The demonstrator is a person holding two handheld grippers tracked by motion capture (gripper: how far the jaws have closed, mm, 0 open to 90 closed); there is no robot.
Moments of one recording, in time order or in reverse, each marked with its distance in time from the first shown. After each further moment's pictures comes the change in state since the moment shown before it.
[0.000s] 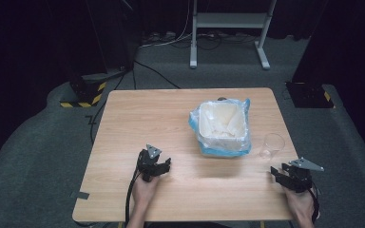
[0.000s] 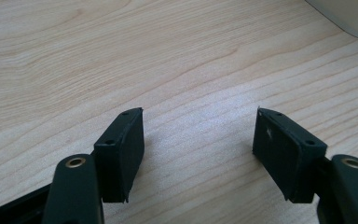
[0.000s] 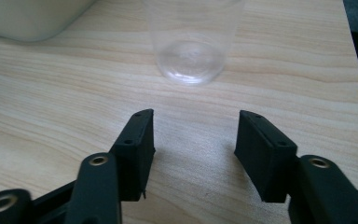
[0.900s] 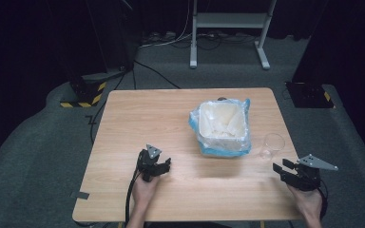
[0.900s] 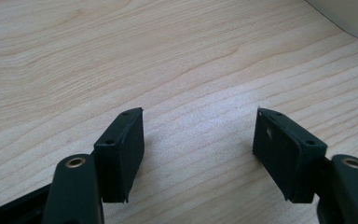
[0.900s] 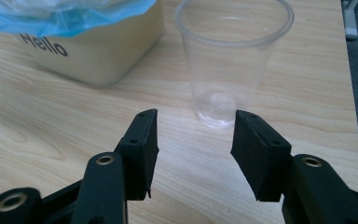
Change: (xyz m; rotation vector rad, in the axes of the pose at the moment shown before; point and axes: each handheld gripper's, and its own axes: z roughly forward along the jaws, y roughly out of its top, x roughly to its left) left arm 0.000 0.000 0.000 0.000 0.000 0.000; right arm 0.003 0.024 -0.037 -0.094 0.120 -0.024
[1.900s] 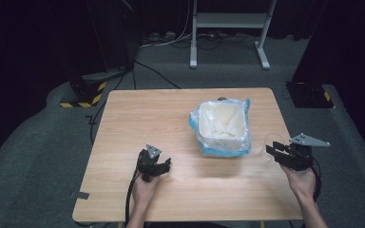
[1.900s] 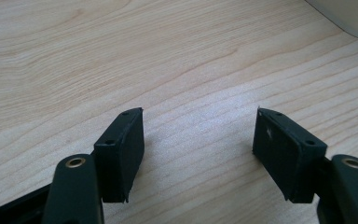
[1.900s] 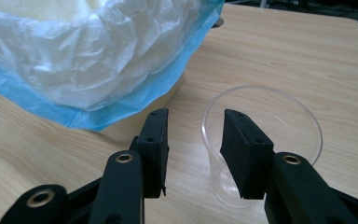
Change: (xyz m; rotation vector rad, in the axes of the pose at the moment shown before) left arm 0.000 0.000 0.000 0.000 0.000 0.000; right arm 0.008 0.063 0.018 -0.009 0.063 -0.035
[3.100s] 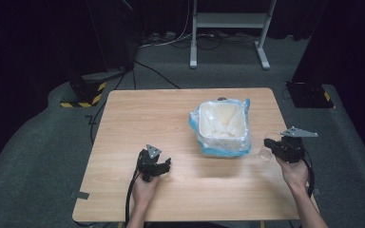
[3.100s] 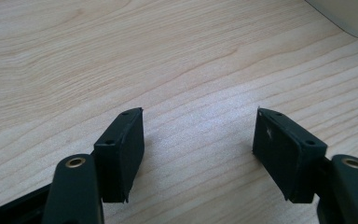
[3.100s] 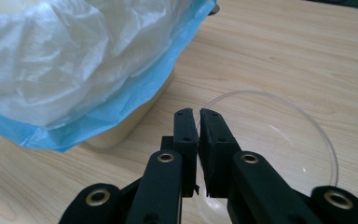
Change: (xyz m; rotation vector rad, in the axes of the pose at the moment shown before) left arm 0.000 0.000 0.000 0.000 0.000 0.000; right arm -0.005 0.012 0.028 0.063 -0.027 -0.020
